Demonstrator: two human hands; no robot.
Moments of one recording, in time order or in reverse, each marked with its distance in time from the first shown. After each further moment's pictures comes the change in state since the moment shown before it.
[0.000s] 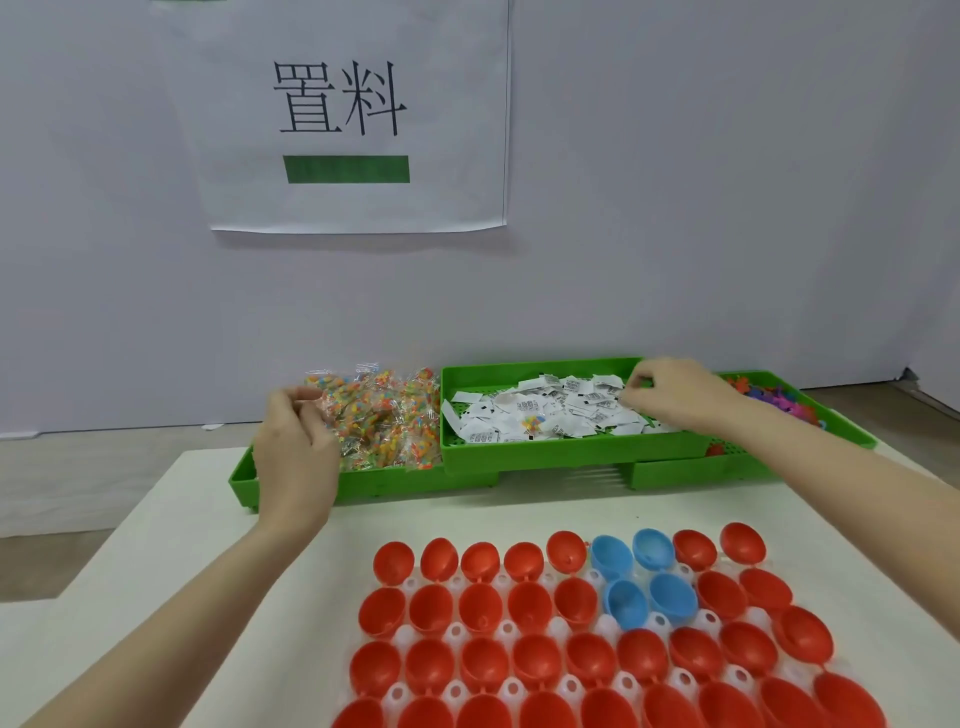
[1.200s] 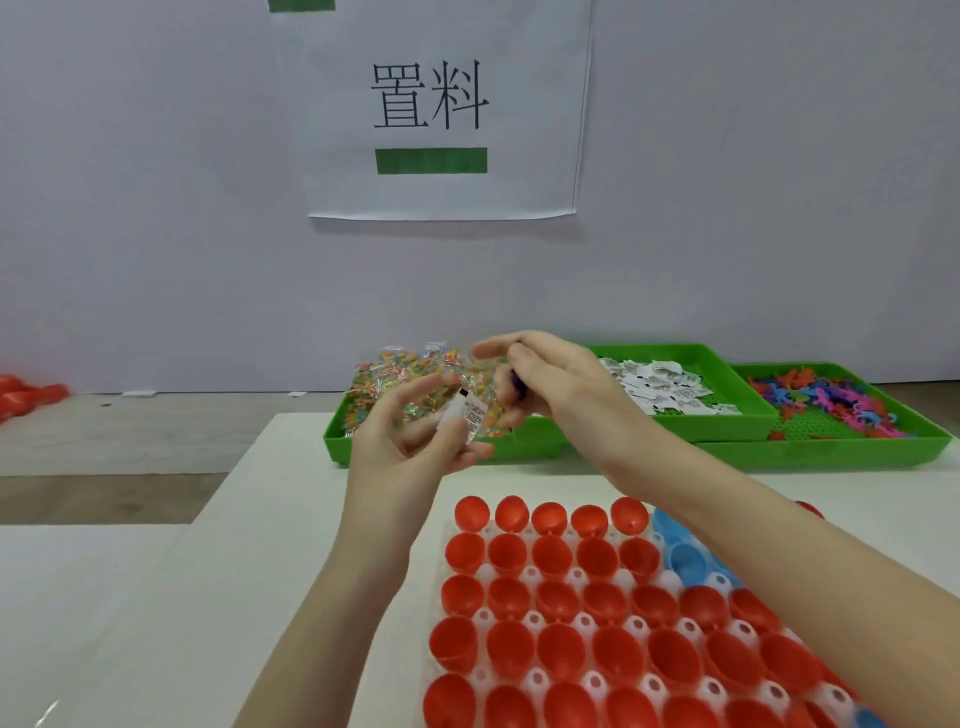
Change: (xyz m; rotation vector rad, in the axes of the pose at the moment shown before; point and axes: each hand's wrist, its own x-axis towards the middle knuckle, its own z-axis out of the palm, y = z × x) left_hand -0.070 0.072 -0.066 -0.650 -0.346 -0.258; right_hand -0.111 -0.177 0.004 1.049 -0.120 -0.477
